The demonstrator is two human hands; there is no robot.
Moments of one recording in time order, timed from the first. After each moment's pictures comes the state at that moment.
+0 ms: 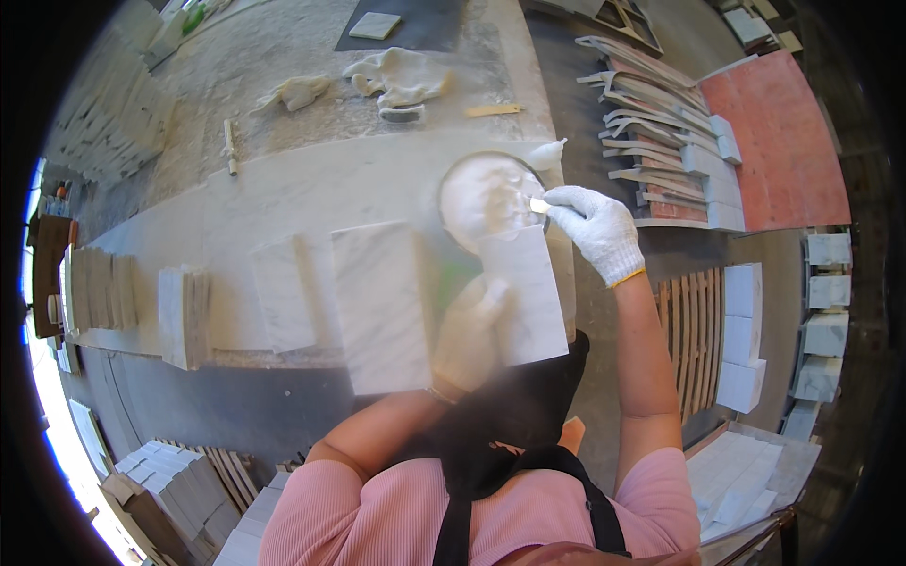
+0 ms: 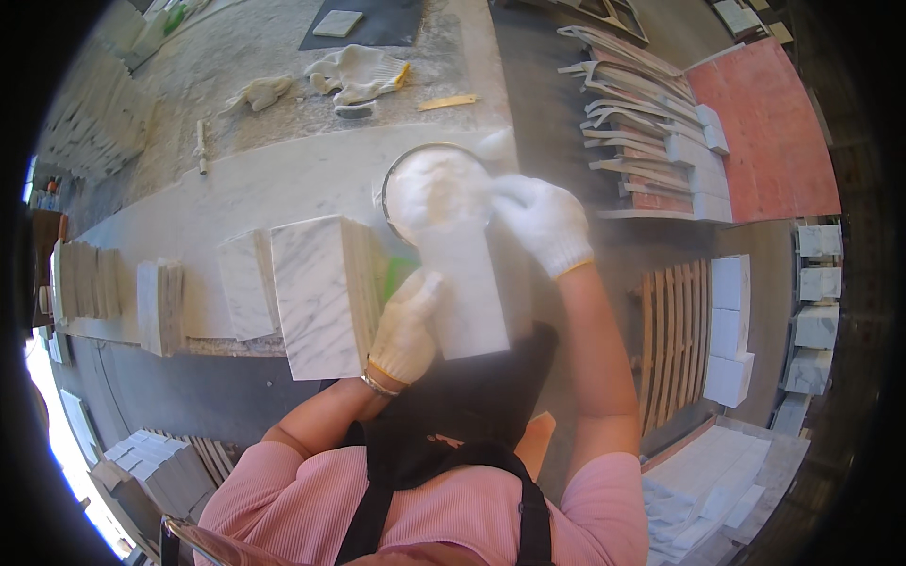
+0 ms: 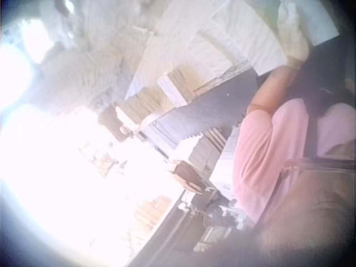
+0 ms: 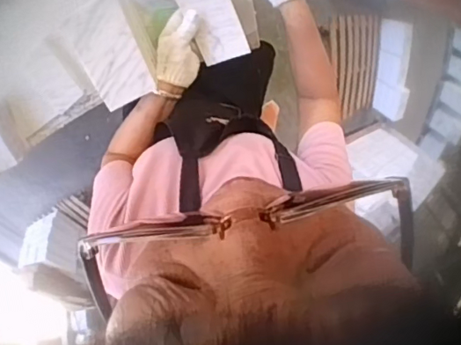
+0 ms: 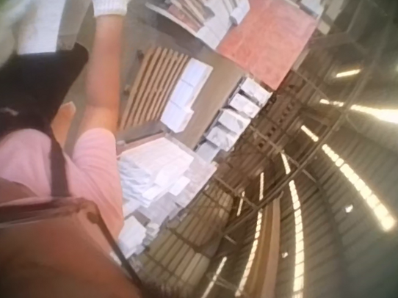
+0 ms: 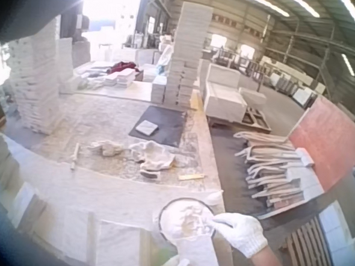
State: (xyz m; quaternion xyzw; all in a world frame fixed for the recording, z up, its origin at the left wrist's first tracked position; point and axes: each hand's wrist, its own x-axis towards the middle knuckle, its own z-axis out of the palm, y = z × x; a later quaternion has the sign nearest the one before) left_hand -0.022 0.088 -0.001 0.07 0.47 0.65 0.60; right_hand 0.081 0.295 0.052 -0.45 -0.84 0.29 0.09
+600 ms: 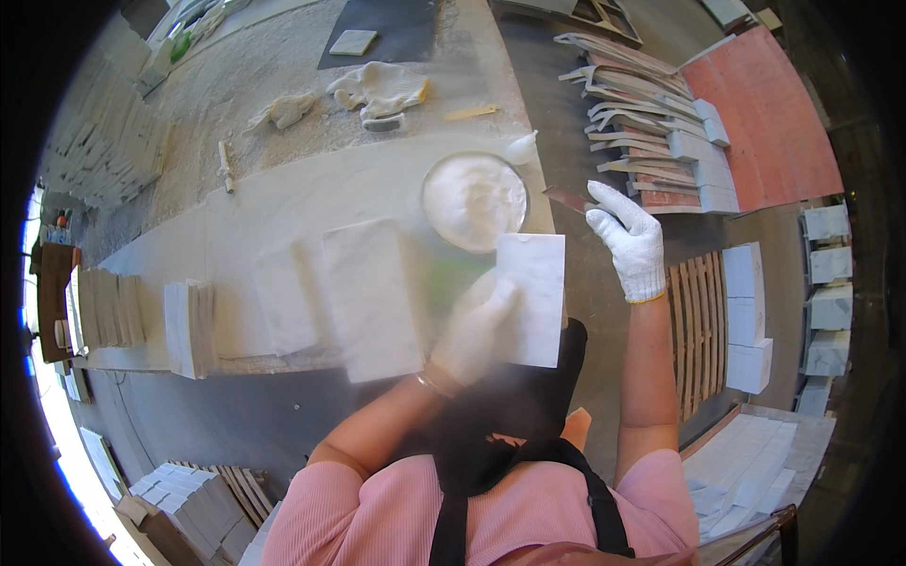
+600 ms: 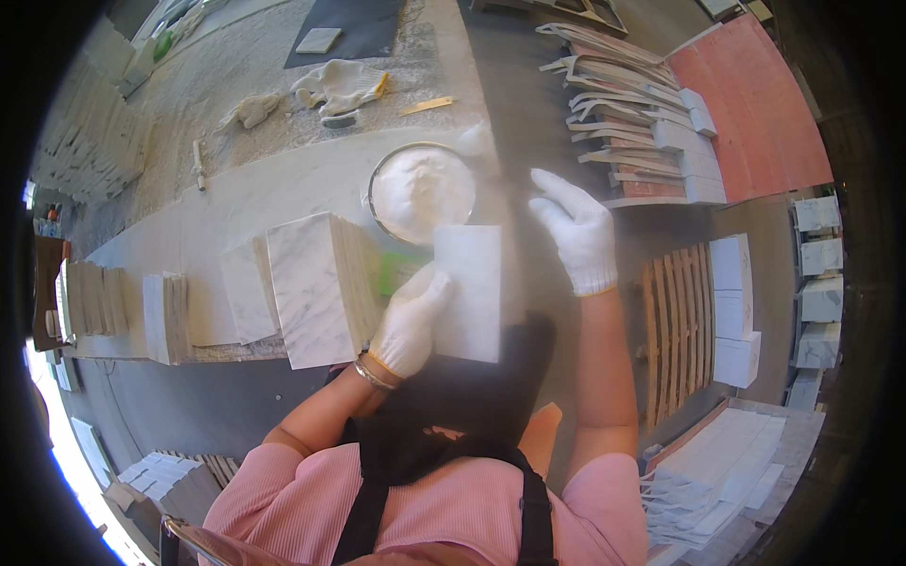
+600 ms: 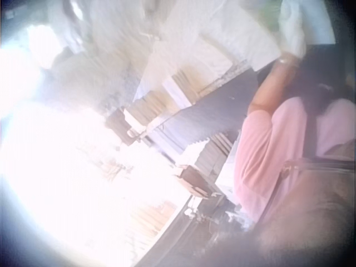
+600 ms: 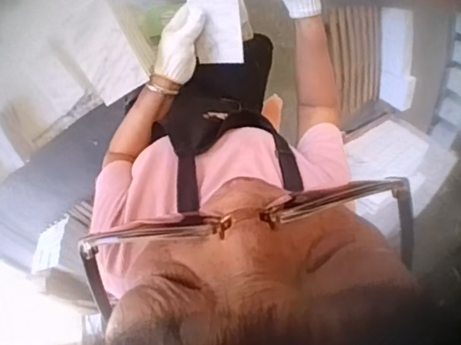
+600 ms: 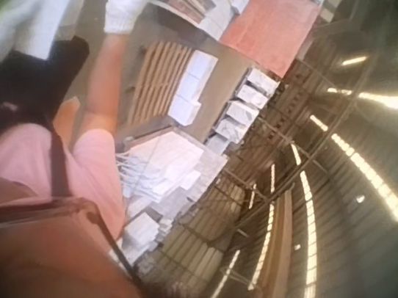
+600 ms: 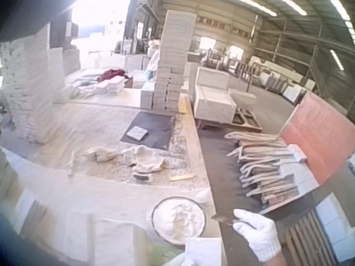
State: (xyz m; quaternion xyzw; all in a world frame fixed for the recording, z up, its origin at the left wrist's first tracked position) left_hand -0.015 0.087 0.020 0.14 0.43 0.62 0.64; right_hand 0.152 0.278 0.057 -0.45 -0.75 0.38 0.30
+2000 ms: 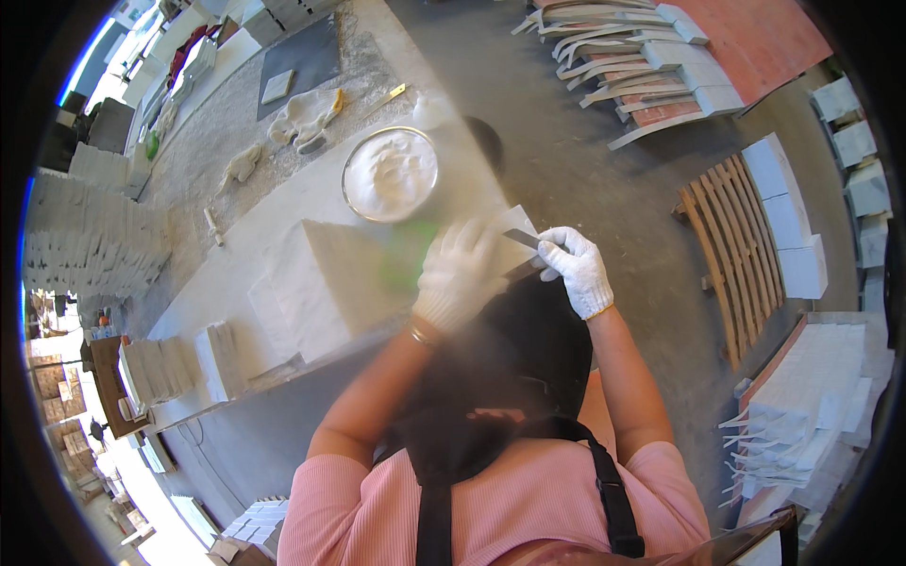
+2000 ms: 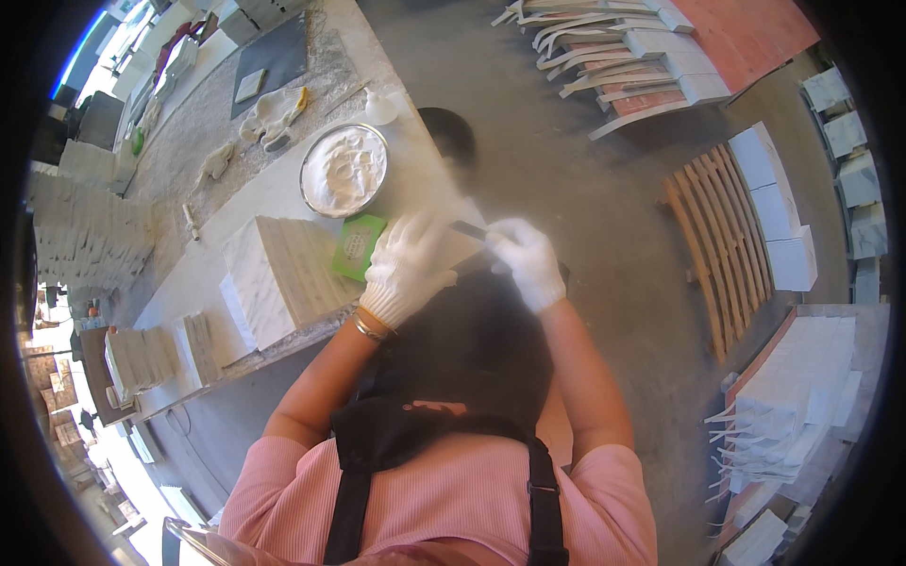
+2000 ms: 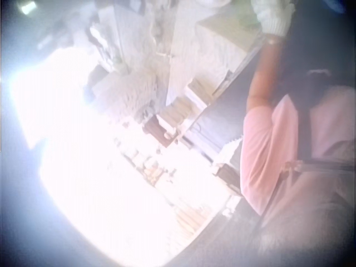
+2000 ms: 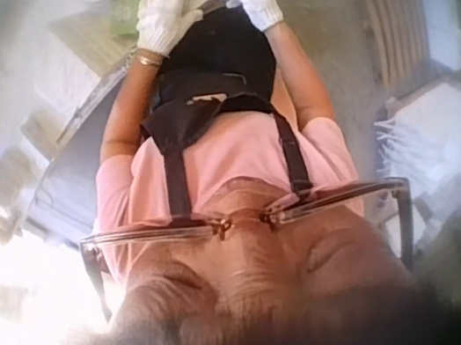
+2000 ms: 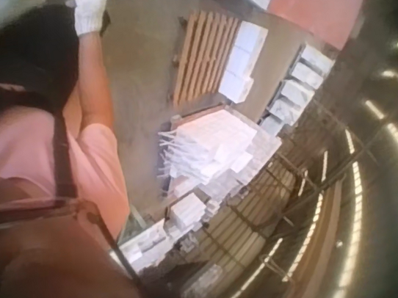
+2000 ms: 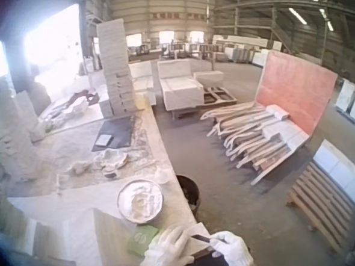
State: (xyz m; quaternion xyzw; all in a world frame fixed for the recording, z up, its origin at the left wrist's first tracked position) left_hand 0.023 0.118 -0.011 0.75 0.61 0.24 0.10; right_hand 0.245 0.173 -0.050 -0.51 -0.48 0.64 0.32
